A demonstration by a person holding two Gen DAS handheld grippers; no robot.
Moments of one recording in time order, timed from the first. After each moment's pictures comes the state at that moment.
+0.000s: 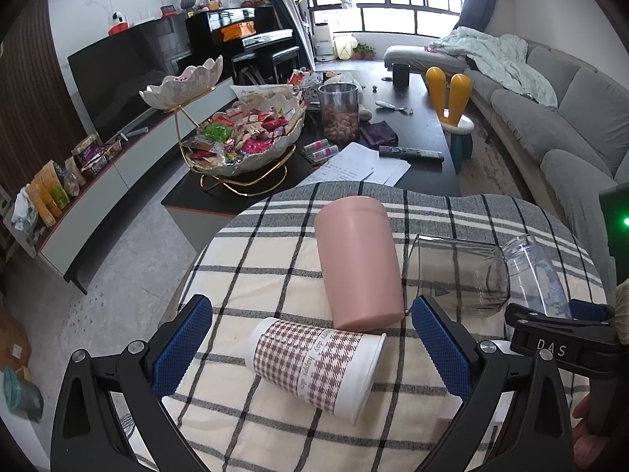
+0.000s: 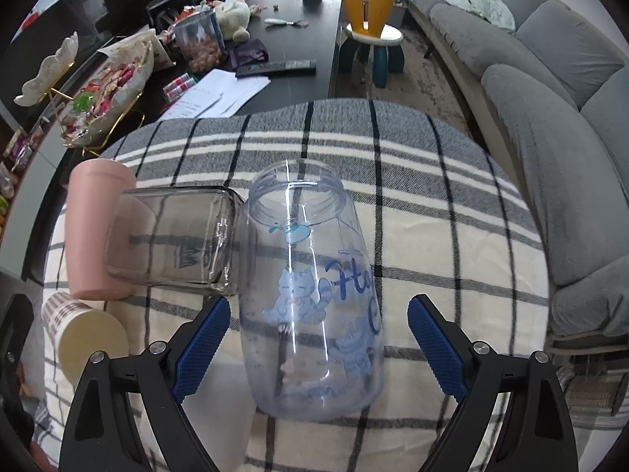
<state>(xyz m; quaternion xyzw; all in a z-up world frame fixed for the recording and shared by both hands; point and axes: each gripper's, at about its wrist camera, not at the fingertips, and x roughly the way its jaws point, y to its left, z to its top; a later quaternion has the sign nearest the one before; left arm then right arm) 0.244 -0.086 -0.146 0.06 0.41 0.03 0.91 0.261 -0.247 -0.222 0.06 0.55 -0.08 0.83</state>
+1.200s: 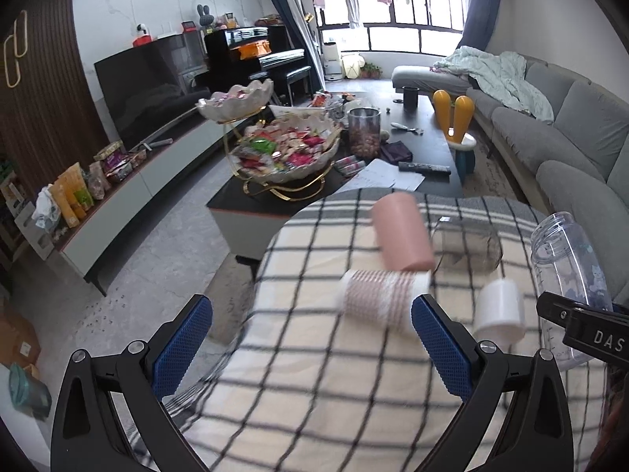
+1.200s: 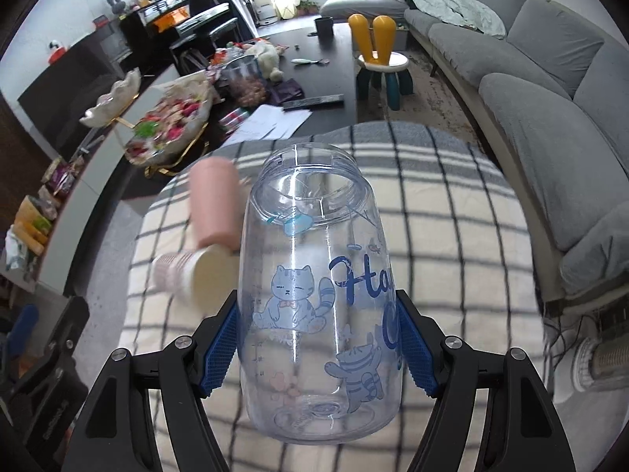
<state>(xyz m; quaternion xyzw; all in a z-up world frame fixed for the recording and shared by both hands) 0.136 -0.008 -0.094 0.06 0.38 0.04 0.92 0.136 -0.177 -0.141 0.11 0.48 -0.05 0.87</state>
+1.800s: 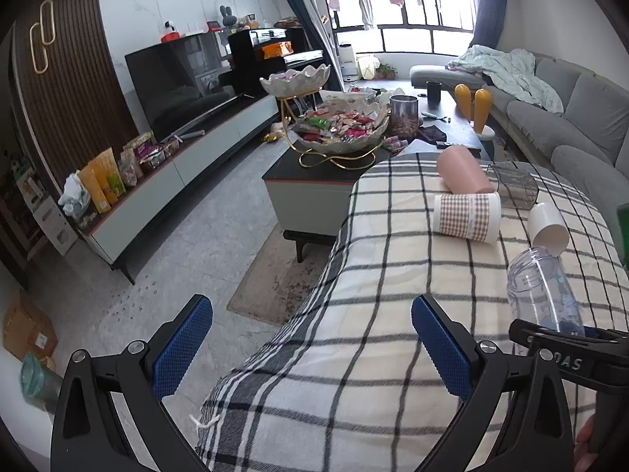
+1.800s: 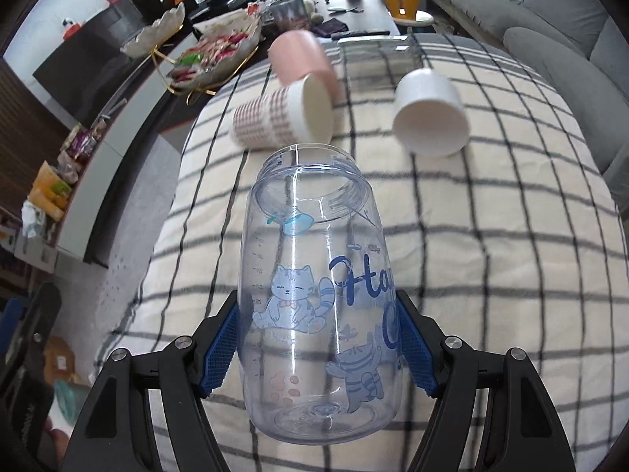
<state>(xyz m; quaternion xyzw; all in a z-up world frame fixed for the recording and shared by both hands) 0.038 0.101 -0.121 0.07 0.37 0.06 0.92 0.057 -0.054 -0.223 0.13 0.52 -0.02 0.84</state>
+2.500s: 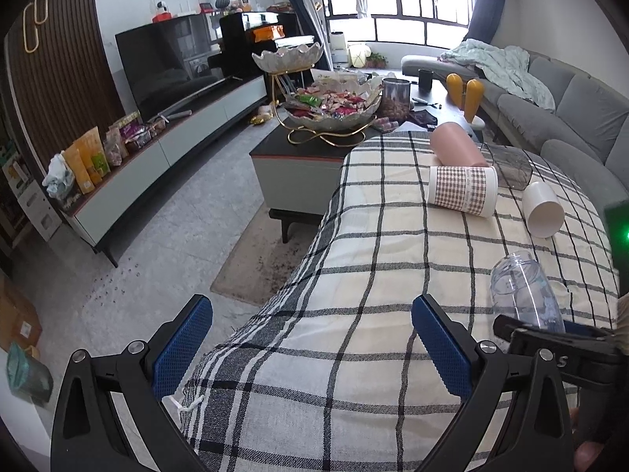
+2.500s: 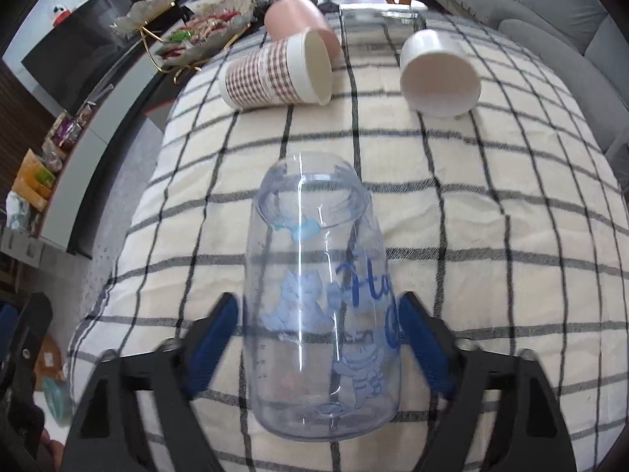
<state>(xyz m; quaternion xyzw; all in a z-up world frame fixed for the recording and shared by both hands) 0.031 0.109 -0.147 0.05 0.39 0.03 0.92 0.045 -0.046 -0.240 0.12 0.53 -0.04 0.84</state>
